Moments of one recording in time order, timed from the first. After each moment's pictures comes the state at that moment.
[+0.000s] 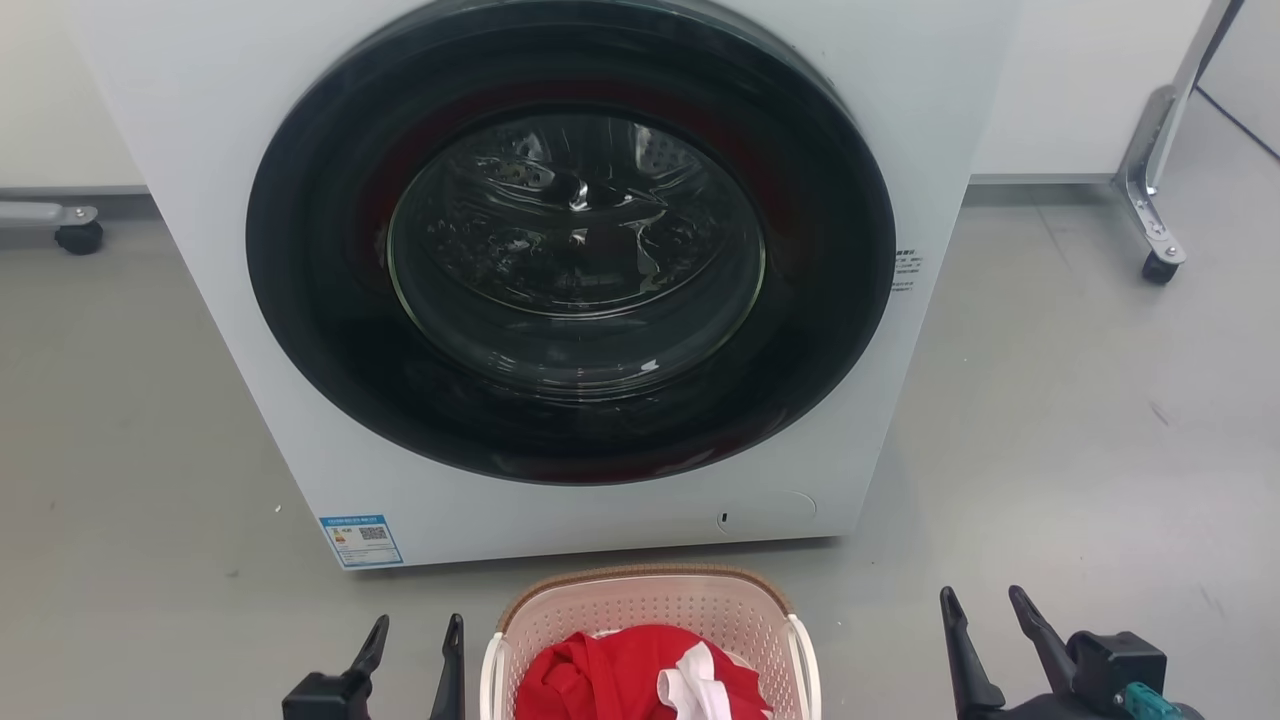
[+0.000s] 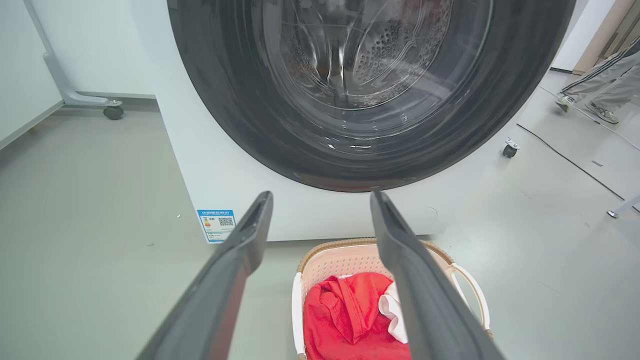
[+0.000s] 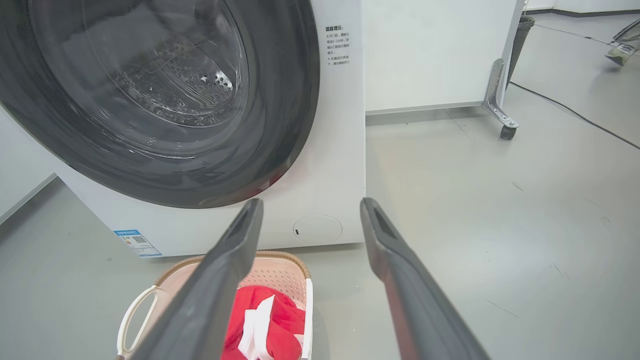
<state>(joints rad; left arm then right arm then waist) -0.16 0.11 -0.32 0.50 -0.43 0.08 -0.25 -0.20 -0.21 0.40 0.49 0.48 -0.09 -0.25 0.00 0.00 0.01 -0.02</state>
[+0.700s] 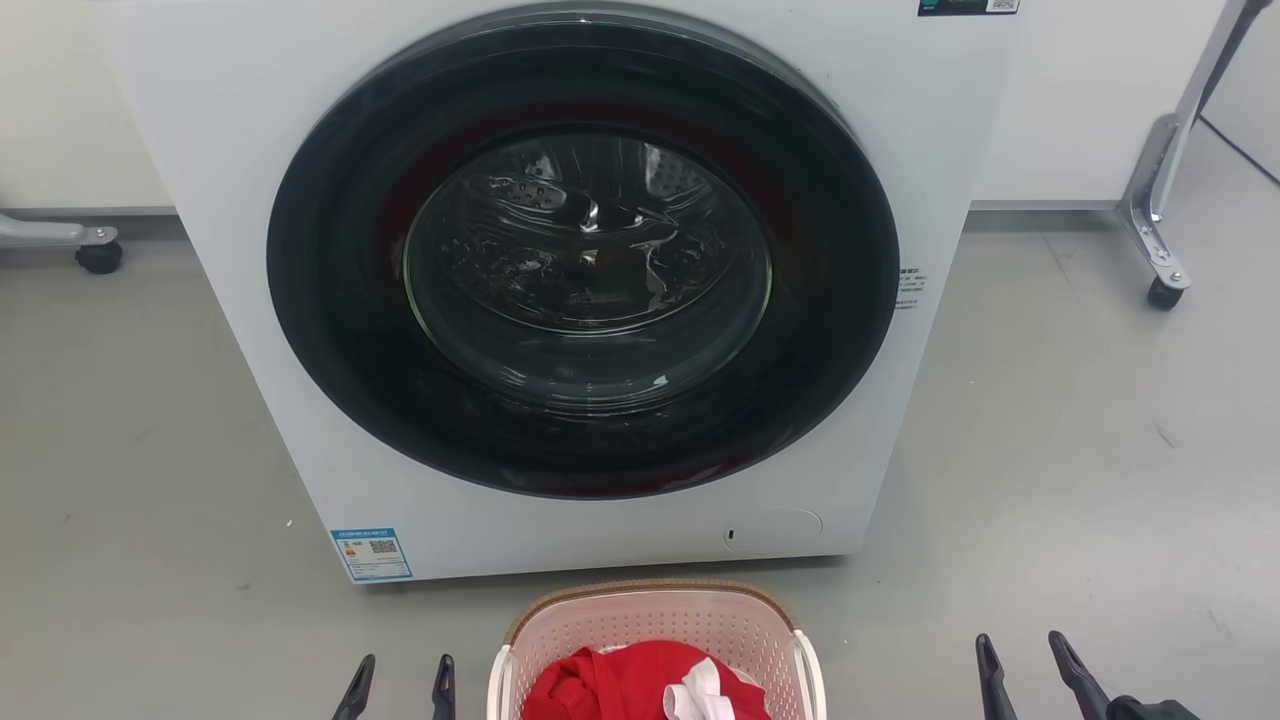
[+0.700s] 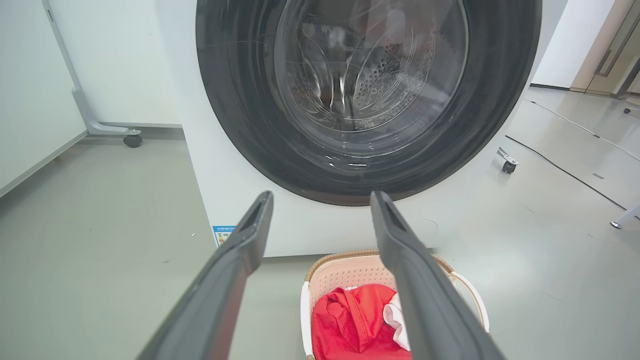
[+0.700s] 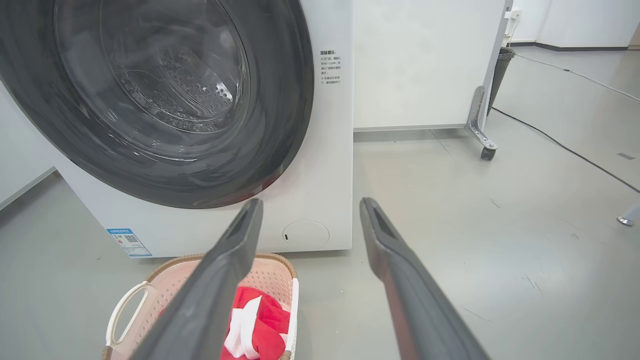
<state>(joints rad) 0.03 0.14 -0.28 0.25 -0.35 0.11 -0.25 -0.01 -0.23 0.32 0.29 0.39 -0.11 -0.25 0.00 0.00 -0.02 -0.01</state>
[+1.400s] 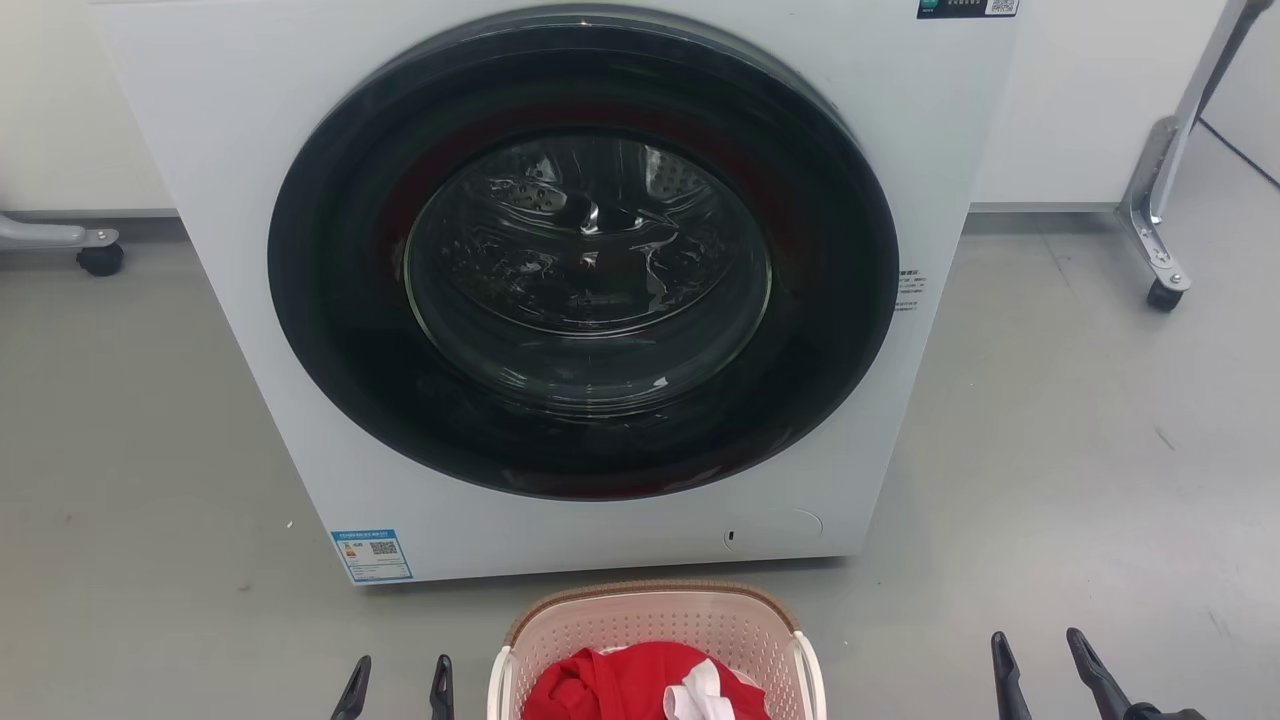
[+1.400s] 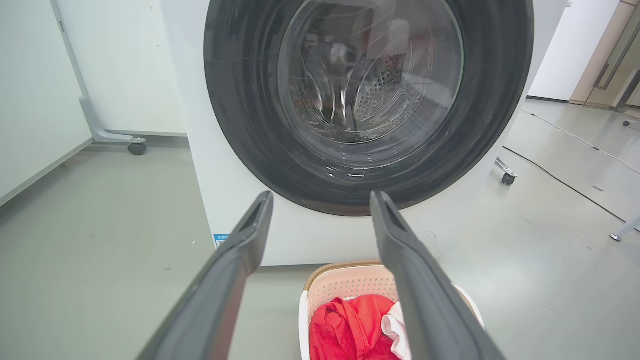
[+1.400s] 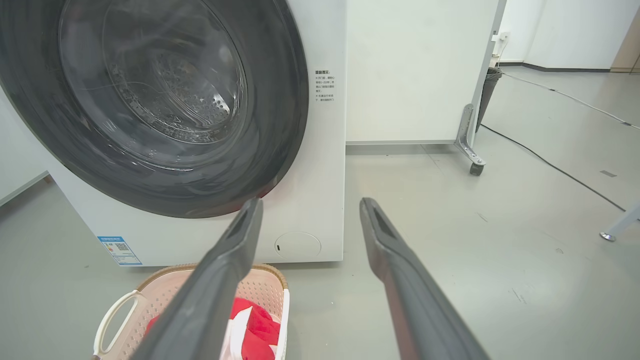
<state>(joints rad) 0.07 0.13 -0.26 0.18 -0.33 0.12 -0.25 0.03 -0.23 0.27 0.21 0.34 -0.12 -0.25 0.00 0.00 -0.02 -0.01</state>
